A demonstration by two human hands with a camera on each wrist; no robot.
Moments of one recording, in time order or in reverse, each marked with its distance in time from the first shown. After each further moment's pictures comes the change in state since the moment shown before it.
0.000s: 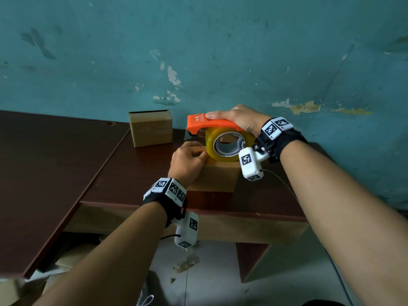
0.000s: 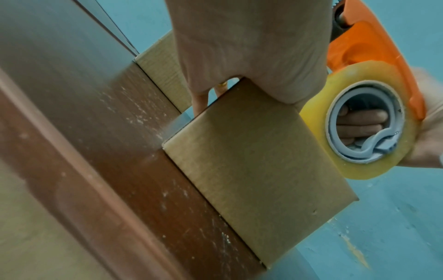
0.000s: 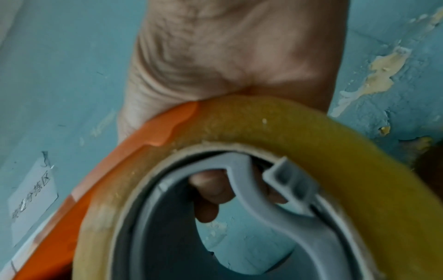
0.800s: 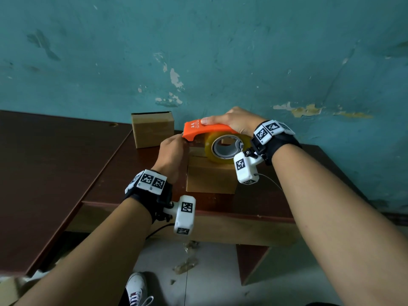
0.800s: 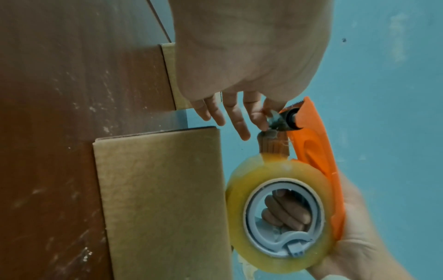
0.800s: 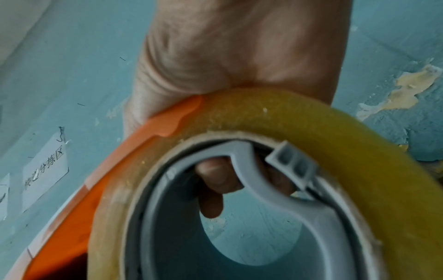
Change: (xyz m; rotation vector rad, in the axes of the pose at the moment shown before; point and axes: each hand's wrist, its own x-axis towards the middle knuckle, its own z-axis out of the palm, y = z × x) left_hand 0.009 0.019 -0.035 -0.592 0.061 -0.347; right_hand 0.010 -0.010 0.010 -0.238 0.041 0.030
